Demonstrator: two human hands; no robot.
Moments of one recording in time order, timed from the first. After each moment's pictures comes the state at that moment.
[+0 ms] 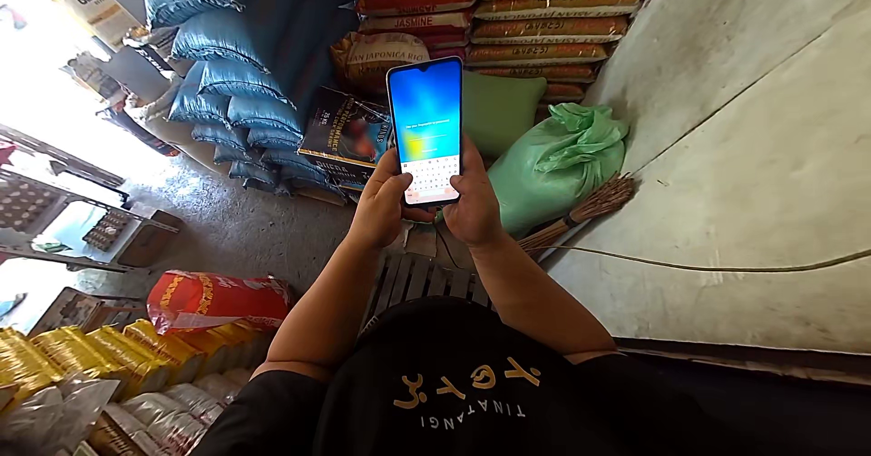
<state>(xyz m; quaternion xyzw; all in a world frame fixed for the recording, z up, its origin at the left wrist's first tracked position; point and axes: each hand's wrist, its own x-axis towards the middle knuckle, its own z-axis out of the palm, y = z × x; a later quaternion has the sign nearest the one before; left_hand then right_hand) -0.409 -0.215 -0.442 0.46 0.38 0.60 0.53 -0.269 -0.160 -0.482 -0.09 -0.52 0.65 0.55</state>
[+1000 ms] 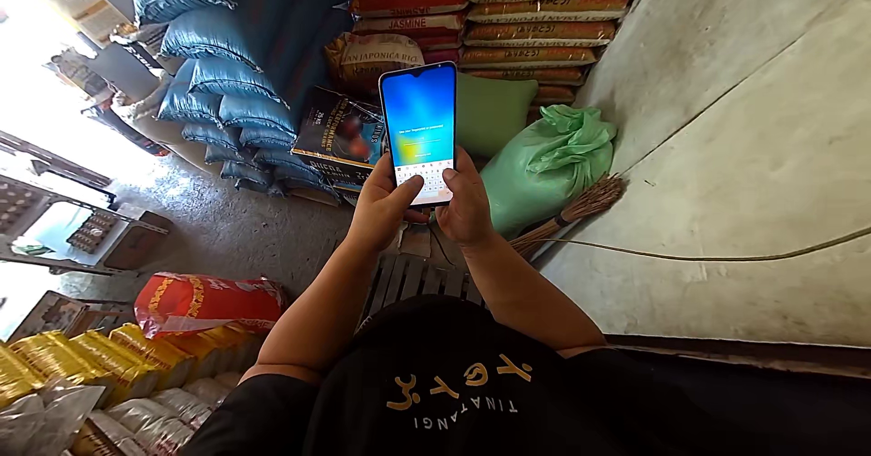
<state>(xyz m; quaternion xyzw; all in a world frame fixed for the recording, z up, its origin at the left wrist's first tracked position) -0.400 -0.219 -0.443 0.45 0.41 0.61 0.51 -0.271 -0.163 -0.485 -0.08 -0.51 0.65 0.56</state>
